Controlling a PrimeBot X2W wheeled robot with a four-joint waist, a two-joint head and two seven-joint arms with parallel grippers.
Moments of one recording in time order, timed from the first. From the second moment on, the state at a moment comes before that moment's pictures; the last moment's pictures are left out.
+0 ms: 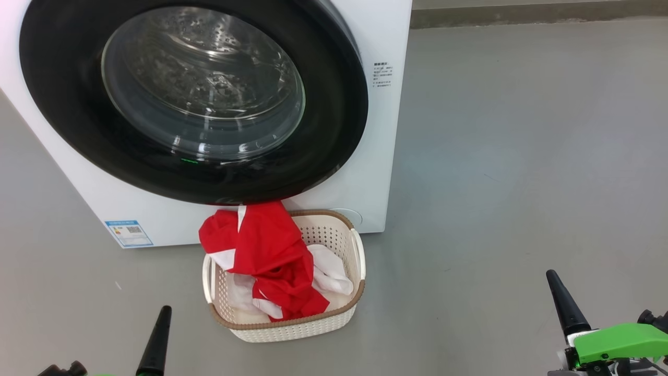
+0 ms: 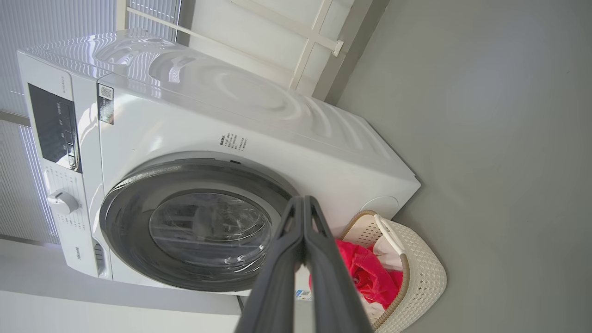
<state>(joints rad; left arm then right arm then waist) -0.03 0.05 0.06 0.29 -1.31 -0.13 0.03 -0.01 -0.06 -0.09 0.30 1.36 0.13 0.03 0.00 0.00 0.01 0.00</state>
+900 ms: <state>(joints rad) -0.07 0.04 0.08 0.27 -1.60 -0.13 0.11 -0.06 -0.05 -0.13 0.28 1.60 0.13 0.11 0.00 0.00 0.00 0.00</state>
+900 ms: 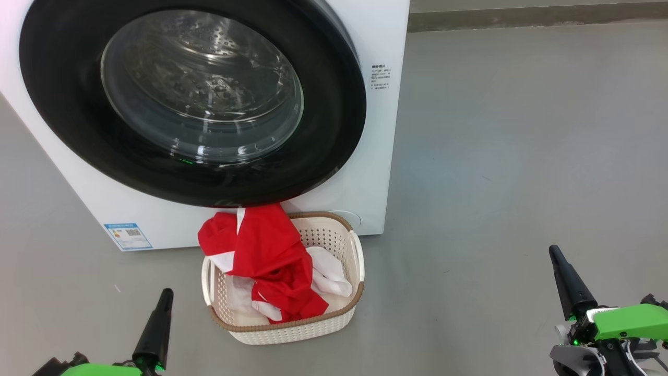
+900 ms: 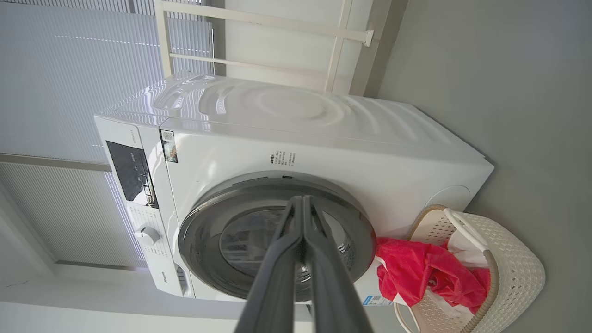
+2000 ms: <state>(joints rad) -0.07 0.04 0.08 0.27 -1.60 -0.13 0.11 -0.07 -0.04 -0.13 0.27 1.60 0.13 0.11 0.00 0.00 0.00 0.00</state>
